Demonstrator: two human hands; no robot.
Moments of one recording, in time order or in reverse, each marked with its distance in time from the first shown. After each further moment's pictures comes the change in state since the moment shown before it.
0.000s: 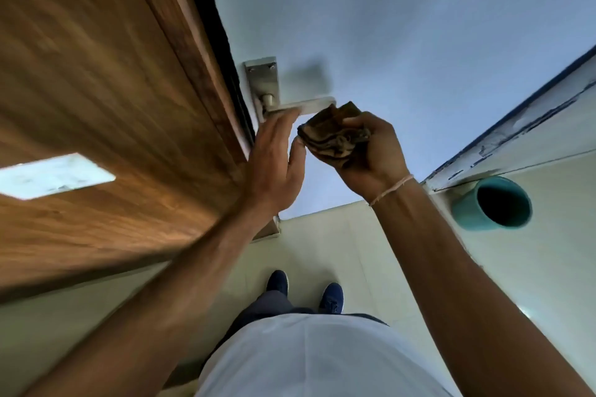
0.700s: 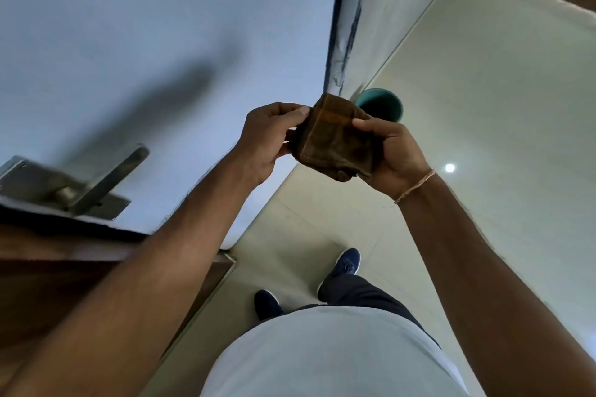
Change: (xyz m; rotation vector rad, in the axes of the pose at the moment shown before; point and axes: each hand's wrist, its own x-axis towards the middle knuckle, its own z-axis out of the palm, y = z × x) left_hand 0.059 0.143 0.168 -0.652 -0.900 -0.580; right_hand -0.155 -0.081 -0.164 0.057 0.562 -0.371
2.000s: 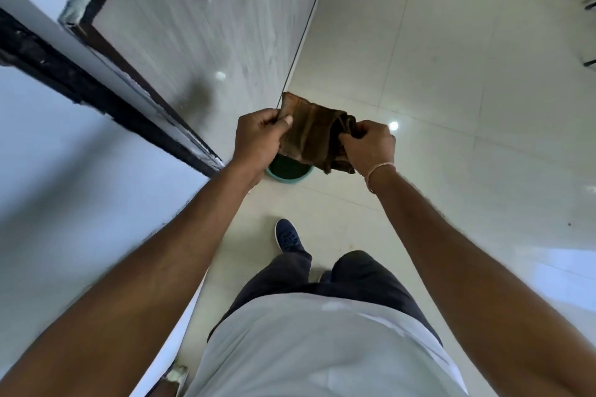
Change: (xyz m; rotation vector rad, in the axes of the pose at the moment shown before) left_hand 0.452 0.069 0.364 0.337 -0.146 0.086; right_hand 0.308 -0.325 -0.295 -0.805 0.877 -0.159
